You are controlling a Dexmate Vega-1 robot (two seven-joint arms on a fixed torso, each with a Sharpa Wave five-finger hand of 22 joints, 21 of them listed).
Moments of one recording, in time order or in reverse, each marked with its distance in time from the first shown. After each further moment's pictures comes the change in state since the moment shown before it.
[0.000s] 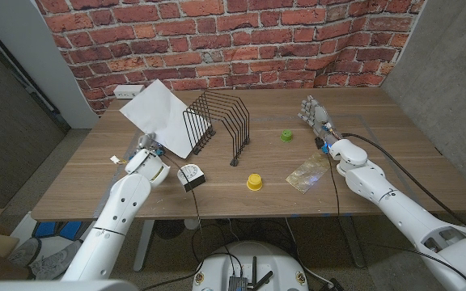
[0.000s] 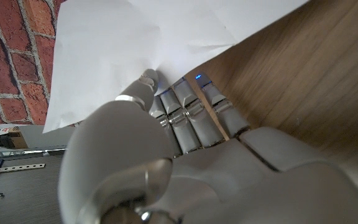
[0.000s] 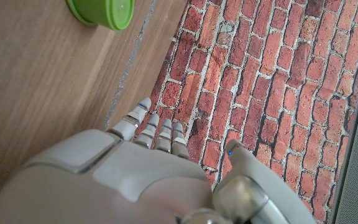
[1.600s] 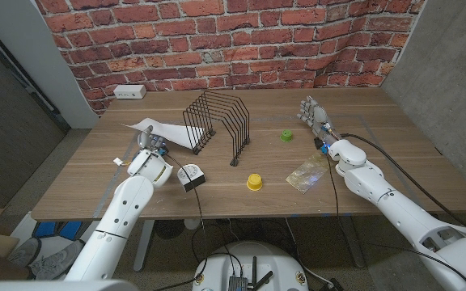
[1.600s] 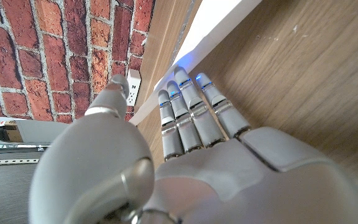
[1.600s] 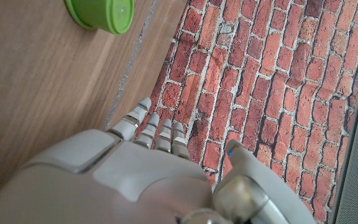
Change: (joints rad) left arm 0.021 -0.002 0.025 -0.040 -0.033 -0.065 0.005; left_hand -0.244 -0.142 -0.030 0.021 -0.005 -0.315 0.065 -0.024 -0.021 -0.282 0.133 -0.008 -0.003 -0.153 0.054 0.000 -0.005 -0.006 0.003 0.000 0.000; right arm 0.002 0.006 -0.002 0.008 0.000 0.007 0.003; right_hand 0.000 0.000 0.000 0.000 0.000 0.009 -0.002 0.000 0.000 0.000 0.000 0.000 0.000 0.000 0.000 0.000 0.005 0.000 0.000 0.000 0.000
